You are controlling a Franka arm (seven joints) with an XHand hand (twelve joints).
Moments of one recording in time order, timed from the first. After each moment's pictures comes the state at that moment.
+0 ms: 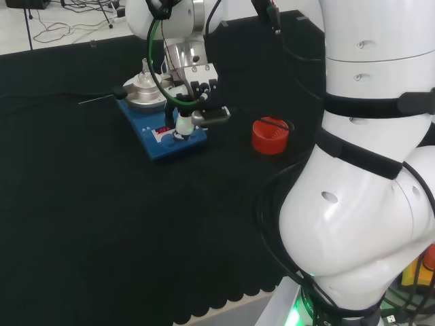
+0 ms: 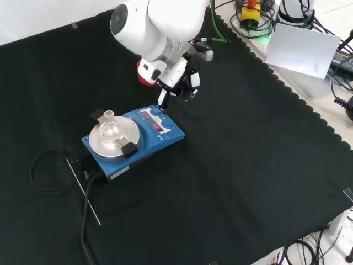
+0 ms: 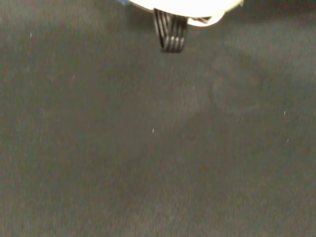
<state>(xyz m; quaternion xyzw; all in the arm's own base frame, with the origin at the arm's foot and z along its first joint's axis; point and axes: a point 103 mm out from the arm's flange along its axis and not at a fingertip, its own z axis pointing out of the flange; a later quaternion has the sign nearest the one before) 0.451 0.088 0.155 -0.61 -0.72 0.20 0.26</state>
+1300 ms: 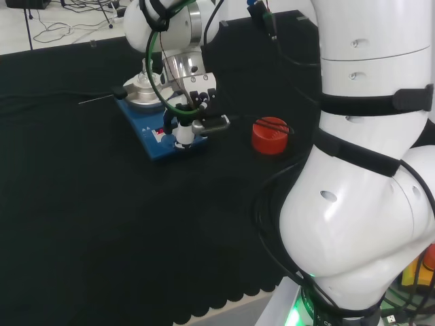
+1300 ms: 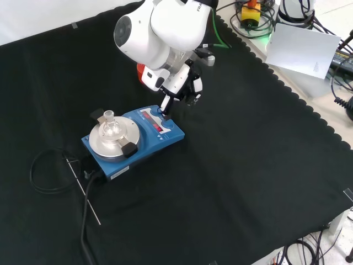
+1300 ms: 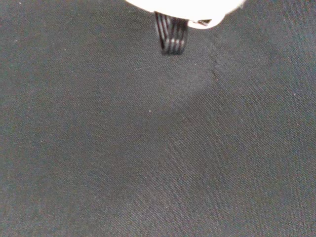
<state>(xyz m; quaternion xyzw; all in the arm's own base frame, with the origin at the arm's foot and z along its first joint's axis) 0.448 0.090 0.136 -0.60 -0.72 0.22 0.26</state>
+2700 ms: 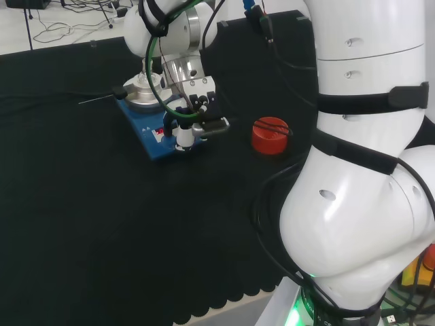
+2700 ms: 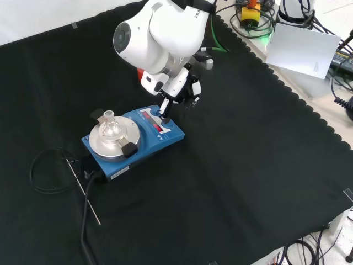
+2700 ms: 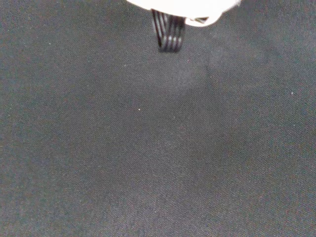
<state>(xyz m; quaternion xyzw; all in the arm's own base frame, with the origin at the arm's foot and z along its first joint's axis) 0.451 0.088 0.124 -0.60 -0.72 0.23 0.26</state>
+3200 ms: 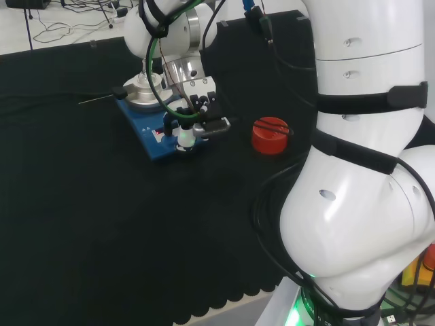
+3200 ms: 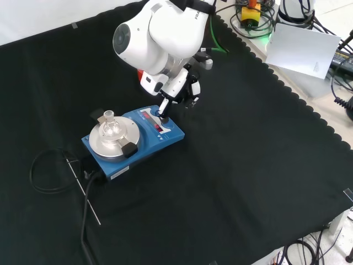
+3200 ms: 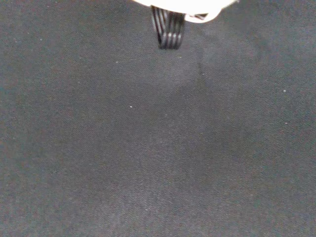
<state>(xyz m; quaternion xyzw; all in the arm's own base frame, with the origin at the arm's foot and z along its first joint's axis) 0.452 0.085 0.123 -0.60 -0.72 0.24 0.25</state>
